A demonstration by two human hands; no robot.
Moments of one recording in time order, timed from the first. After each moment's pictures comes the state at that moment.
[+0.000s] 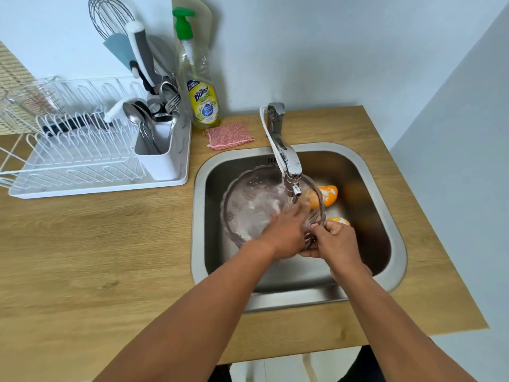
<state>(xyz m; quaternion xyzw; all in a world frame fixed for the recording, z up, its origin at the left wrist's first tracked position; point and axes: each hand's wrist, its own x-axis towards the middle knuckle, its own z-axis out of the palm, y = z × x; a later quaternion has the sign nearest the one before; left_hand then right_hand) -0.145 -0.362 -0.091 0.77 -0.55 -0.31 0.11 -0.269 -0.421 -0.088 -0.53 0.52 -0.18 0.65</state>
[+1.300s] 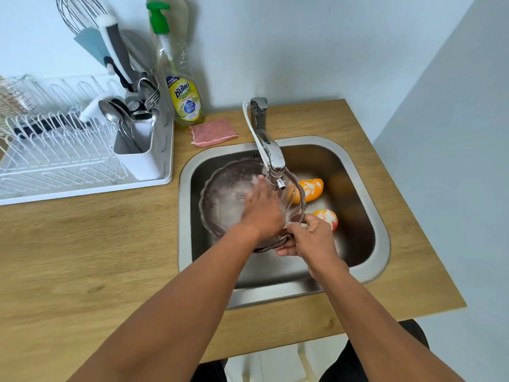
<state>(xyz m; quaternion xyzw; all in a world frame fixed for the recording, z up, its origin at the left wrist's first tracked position) -0.126 -0.373 -0.091 0.83 -0.49 -0.26 0.07 -0.262 -0.400 -0.080 -0.50 0.51 -0.17 0.68</state>
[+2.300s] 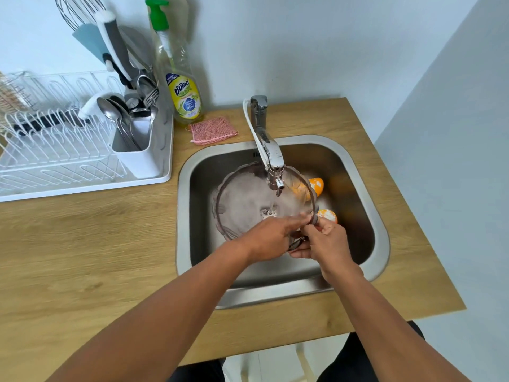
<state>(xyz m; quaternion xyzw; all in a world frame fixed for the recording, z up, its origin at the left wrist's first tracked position) -0.150 -0.340 -0.080 0.70 -0.55 -0.40 0.21 -0.287 -0.412 -0.085 -0.50 0.53 -0.18 0.66</state>
